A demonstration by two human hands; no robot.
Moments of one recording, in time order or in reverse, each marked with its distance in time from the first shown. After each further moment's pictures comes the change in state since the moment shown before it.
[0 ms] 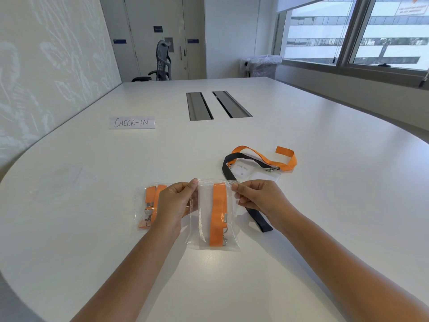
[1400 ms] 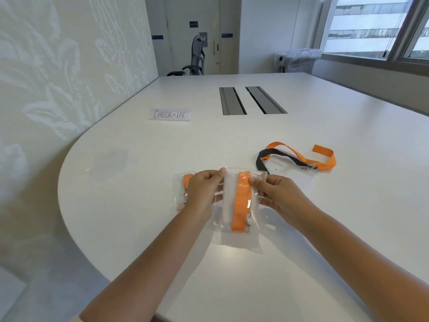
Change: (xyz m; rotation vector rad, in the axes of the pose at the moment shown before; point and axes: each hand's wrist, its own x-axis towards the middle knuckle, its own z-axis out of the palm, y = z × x) left_hand -0.004 0.013 -0.013 -0.044 0.058 -0.050; right_hand -0.005 -0.003 0.030 0.230 -0.215 0.014
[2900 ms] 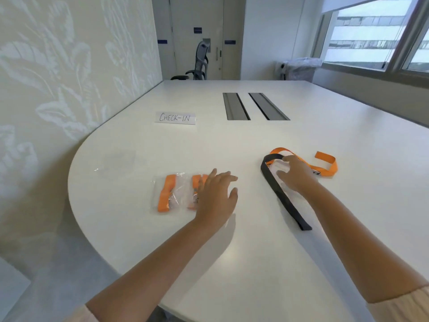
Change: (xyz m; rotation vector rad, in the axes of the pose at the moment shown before) left_hand -0.004 -0.021 -0.013 1.012 -0.027 0.619; right_hand 0.057 -0.022 -0.035 -1.049 0.380 -0.078
